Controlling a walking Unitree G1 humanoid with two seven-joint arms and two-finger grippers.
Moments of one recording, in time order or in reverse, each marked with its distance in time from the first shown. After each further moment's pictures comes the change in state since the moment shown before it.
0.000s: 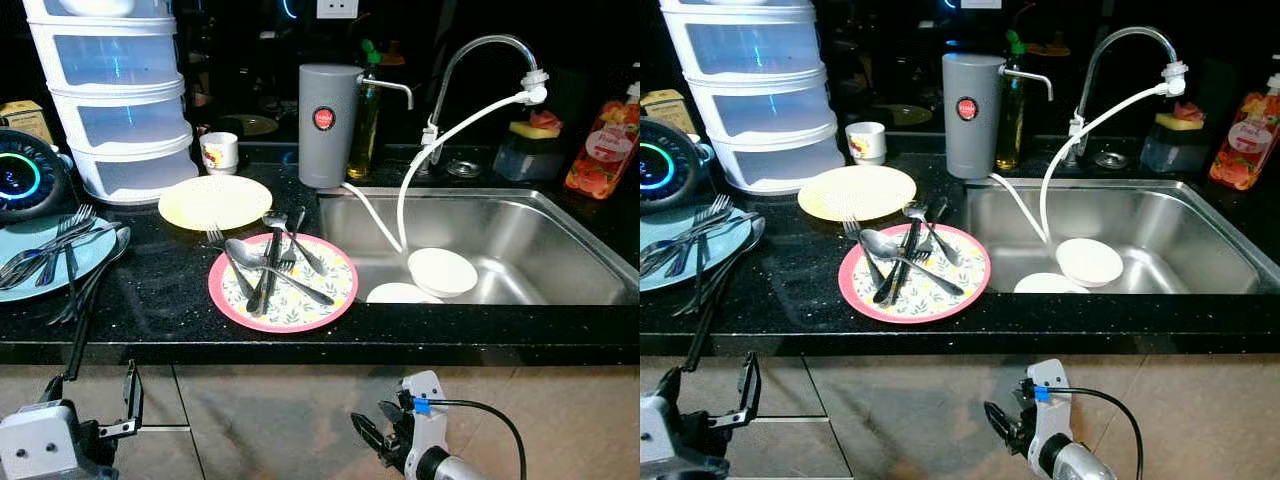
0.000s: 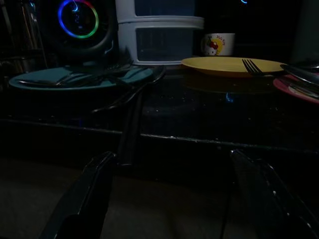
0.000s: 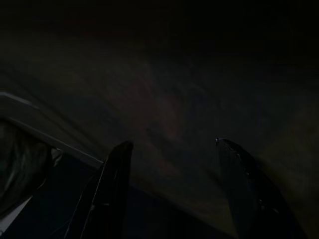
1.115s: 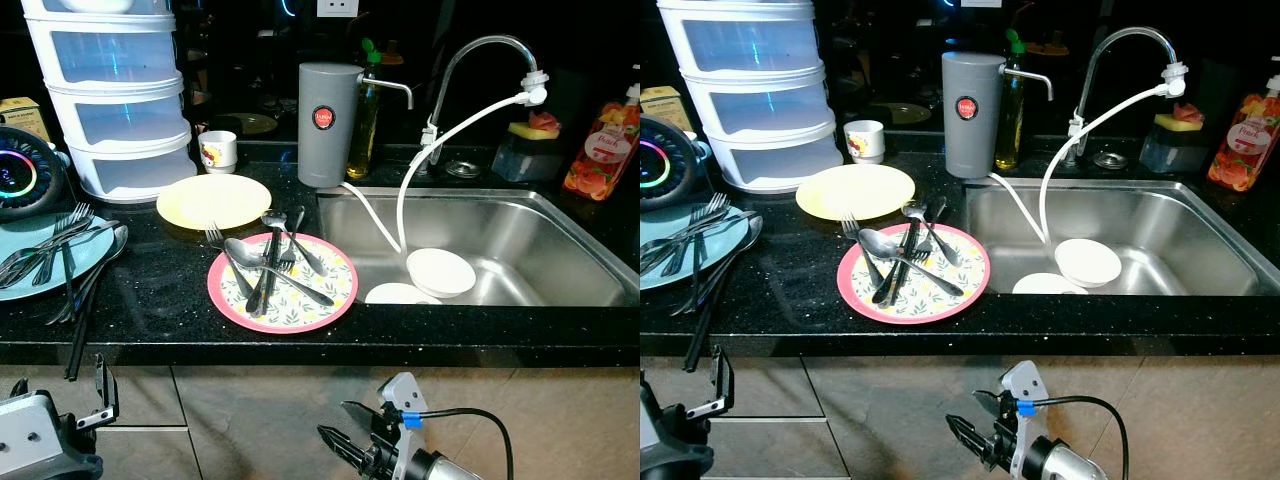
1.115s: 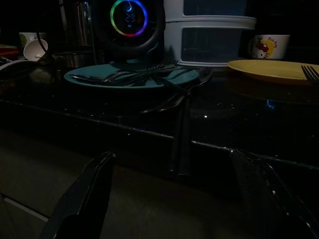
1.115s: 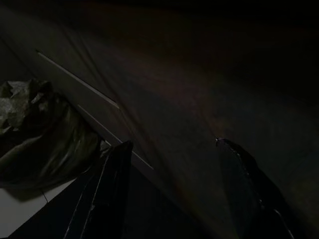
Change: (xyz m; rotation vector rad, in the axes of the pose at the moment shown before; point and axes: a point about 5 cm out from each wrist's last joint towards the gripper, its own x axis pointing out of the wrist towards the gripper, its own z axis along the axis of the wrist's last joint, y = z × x) left arm 0.004 0.010 0.006 0.011 0.006 0.176; right arm -0.005 0.035 0.012 -0.066 -0.056 0.293
